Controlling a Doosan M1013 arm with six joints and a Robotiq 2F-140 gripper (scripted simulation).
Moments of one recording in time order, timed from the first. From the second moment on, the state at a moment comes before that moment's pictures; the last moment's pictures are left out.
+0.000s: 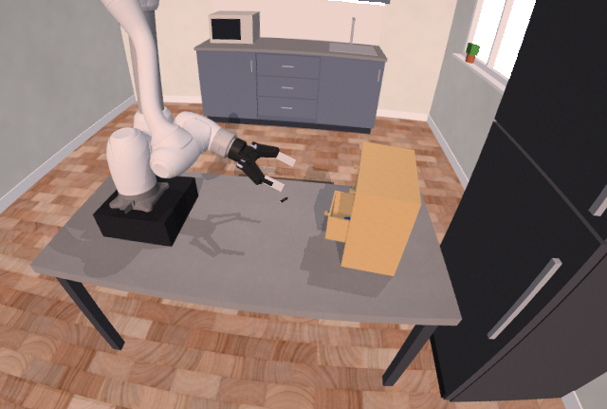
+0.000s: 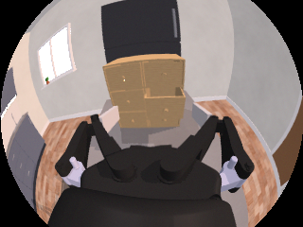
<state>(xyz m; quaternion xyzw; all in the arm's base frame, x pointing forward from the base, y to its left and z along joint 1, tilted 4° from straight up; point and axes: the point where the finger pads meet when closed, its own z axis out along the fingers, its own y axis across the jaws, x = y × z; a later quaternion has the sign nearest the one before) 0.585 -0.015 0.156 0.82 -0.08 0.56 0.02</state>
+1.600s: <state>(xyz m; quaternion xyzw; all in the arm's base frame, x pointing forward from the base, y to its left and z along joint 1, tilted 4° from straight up) 0.586 -0.009 0.168 0.91 -0.08 0.41 0.00</state>
